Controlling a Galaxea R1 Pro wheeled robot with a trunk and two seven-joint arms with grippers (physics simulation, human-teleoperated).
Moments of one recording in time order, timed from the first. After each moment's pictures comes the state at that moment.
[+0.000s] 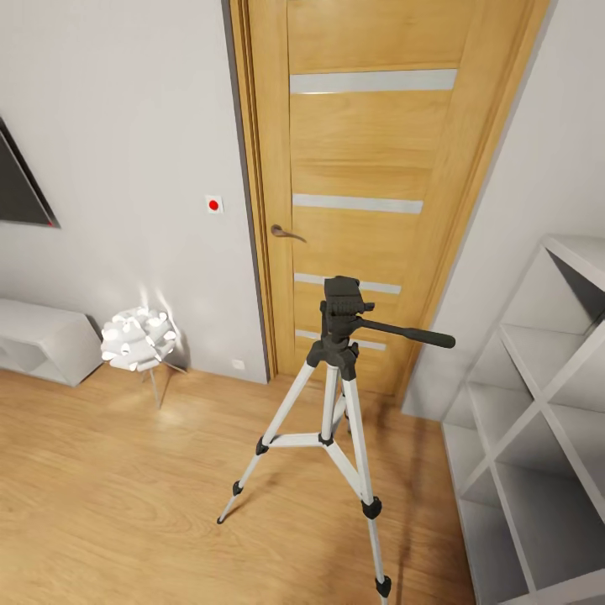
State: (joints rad) left arm -0.25 0.01 -0.32 0.00 0.97 0.00 0.06; right arm -0.21 -0.12 -0.62 0.01 0.71 -0.03 0.04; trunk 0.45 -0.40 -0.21
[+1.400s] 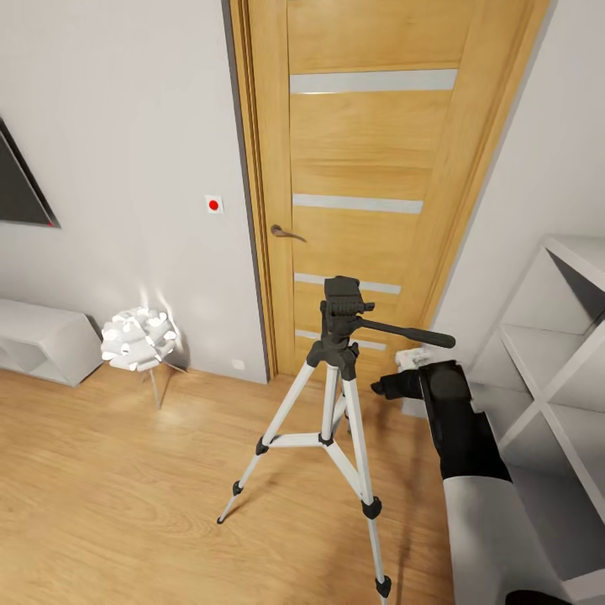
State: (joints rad) left arm -0.25 0.01 -0.32 0.00 0.97 0.00 0.06; right arm -0.76 0.11 -0.18 -1.27 0.70 0.98 0.61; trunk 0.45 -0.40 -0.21
